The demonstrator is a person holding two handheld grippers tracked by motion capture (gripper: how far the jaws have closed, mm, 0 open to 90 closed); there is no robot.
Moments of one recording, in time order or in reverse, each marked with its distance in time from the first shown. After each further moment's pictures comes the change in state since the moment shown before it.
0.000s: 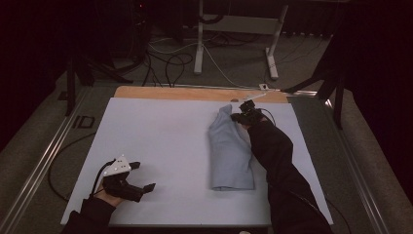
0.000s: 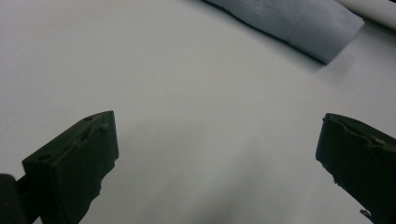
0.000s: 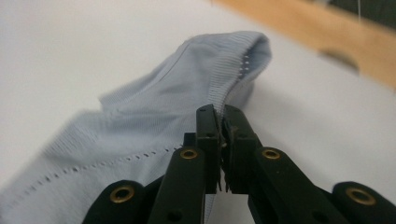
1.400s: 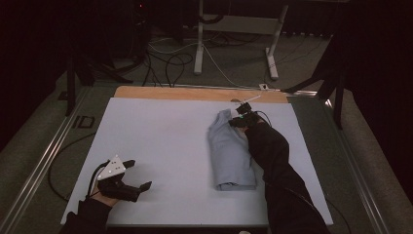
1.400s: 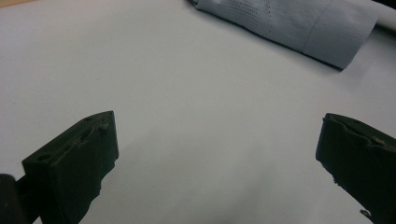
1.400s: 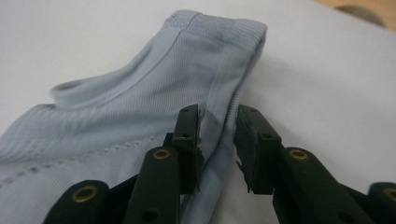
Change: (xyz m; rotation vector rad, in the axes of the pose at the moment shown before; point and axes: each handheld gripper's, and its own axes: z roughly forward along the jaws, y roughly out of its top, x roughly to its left) left arm -0.001 -0.002 -0.012 -0.050 0.070 0.020; right arm -0.009 -0.011 0.030 0.111 -0.015 0.051
